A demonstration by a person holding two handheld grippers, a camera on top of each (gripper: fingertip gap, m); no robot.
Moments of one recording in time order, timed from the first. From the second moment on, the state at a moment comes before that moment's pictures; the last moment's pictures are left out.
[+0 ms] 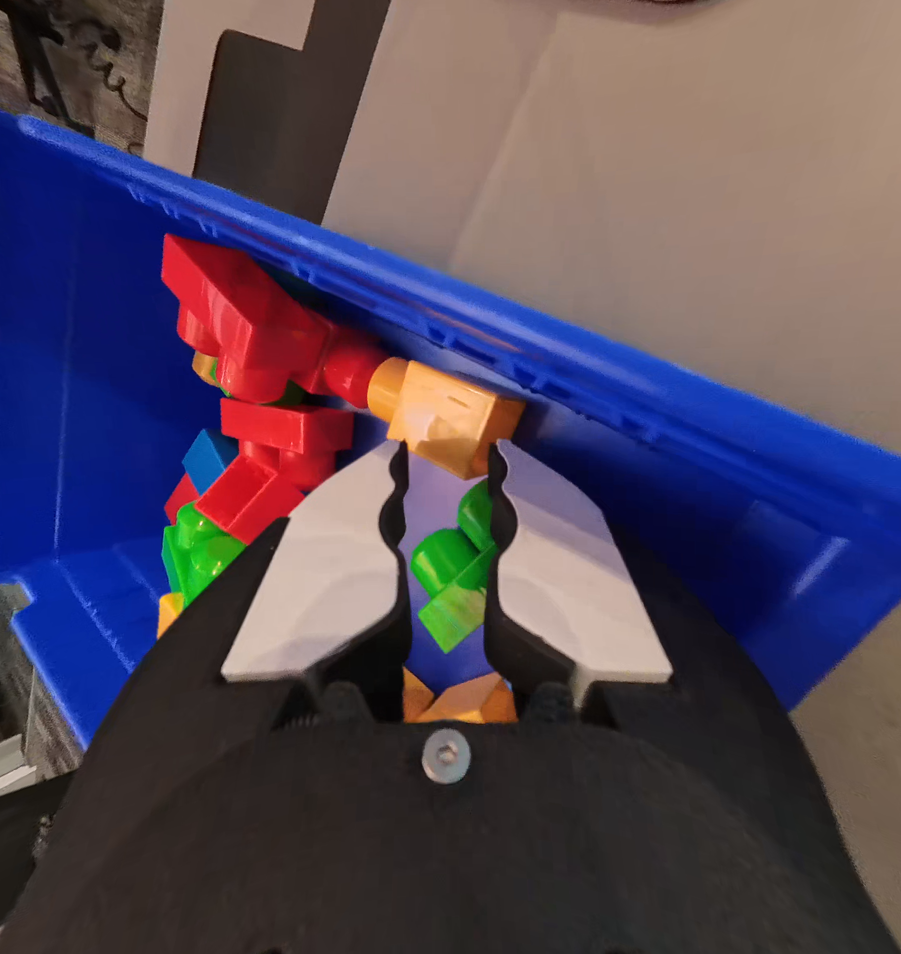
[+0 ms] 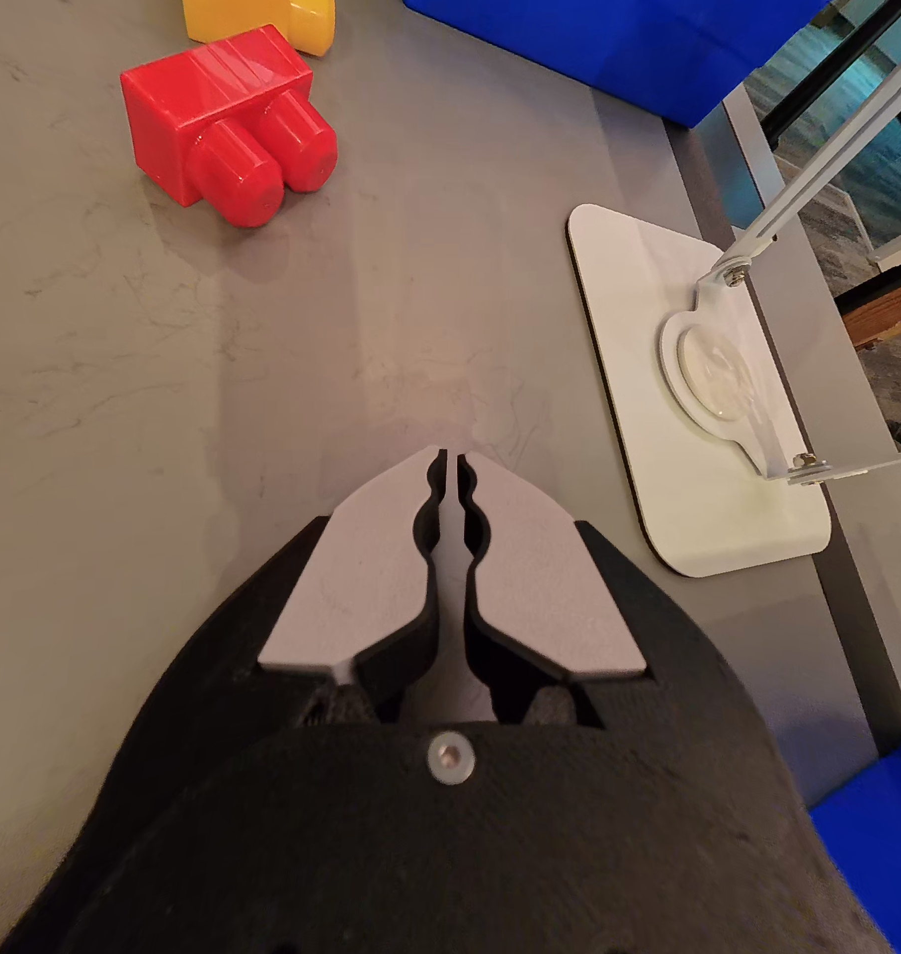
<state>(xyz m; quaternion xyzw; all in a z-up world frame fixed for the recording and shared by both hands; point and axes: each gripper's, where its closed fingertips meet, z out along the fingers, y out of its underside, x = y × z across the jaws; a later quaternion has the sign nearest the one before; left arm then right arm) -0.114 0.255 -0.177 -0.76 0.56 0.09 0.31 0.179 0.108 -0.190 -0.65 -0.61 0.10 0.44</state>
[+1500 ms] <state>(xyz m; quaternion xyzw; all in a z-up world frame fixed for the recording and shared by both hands) -0.108 0.266 -0.125 -0.64 0.57 0.17 0.48 0.180 0.104 -0.190 -0.65 -0.61 0.11 0.44</state>
